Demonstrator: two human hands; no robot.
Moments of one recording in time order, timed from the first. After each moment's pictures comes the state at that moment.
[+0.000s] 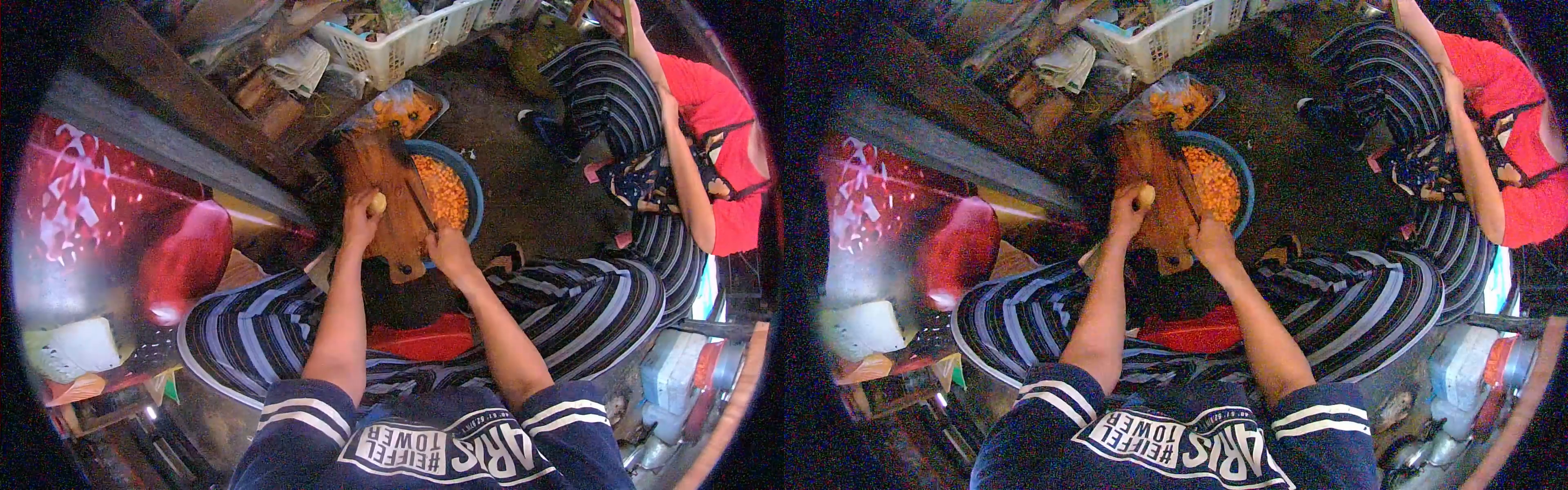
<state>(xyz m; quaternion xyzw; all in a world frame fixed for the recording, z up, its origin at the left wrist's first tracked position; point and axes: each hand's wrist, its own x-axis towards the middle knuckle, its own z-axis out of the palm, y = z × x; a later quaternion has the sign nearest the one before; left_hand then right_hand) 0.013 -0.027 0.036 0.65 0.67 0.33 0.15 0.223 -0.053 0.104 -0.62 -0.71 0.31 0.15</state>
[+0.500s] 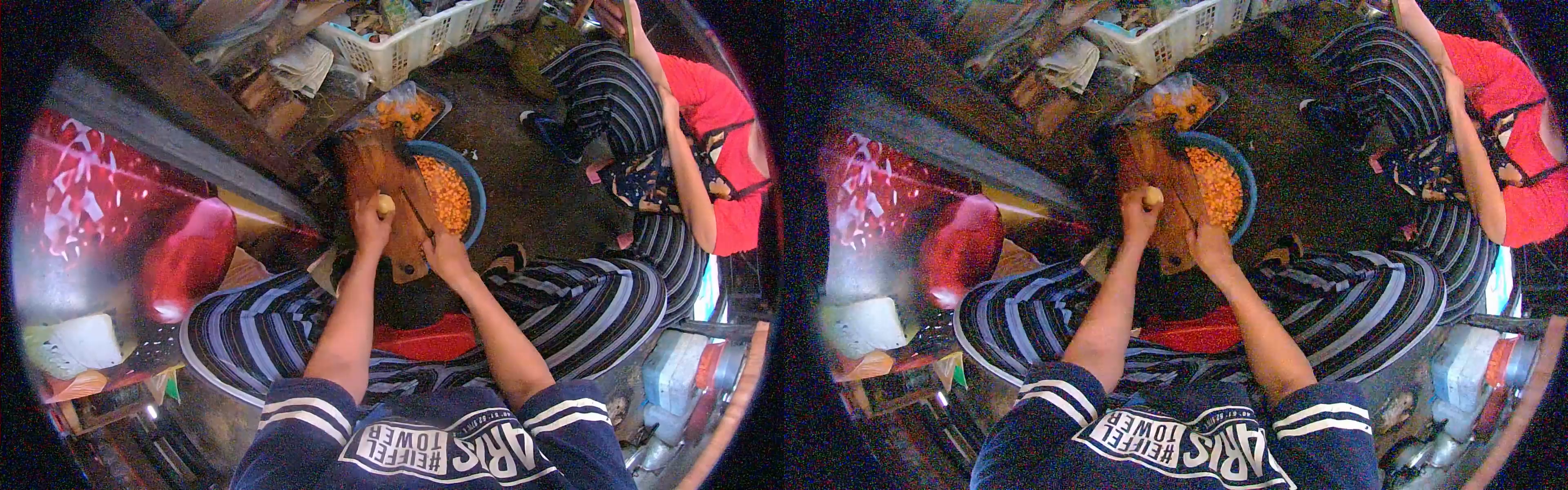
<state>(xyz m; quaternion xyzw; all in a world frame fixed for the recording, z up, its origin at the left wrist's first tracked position) 0.042 -0.036 0.040 0.59 0.71 0.36 0.14 0.219 -0.061 0.098 -0.59 -0.72 0.33 0.14</state>
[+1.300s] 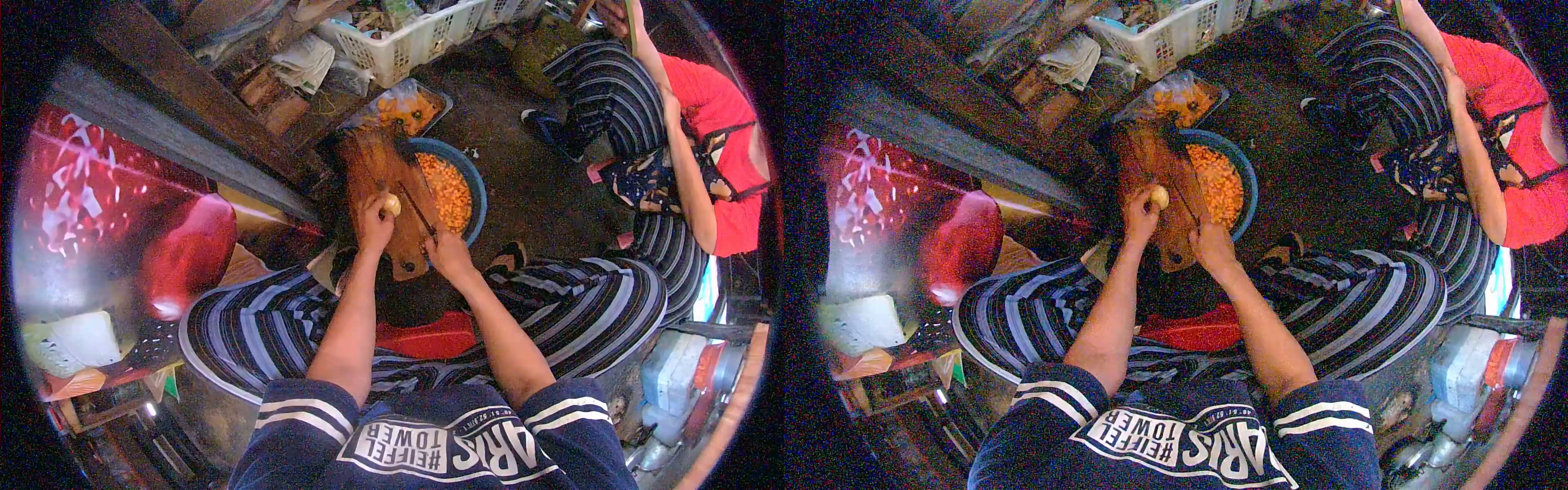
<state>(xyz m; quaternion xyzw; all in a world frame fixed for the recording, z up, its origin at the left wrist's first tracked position) 0.043 -0.040 0.037 0.61 0.66 0.41 0.14 0.220 -0.063 0.104 -0.60 -0.71 0.34 0.13</state>
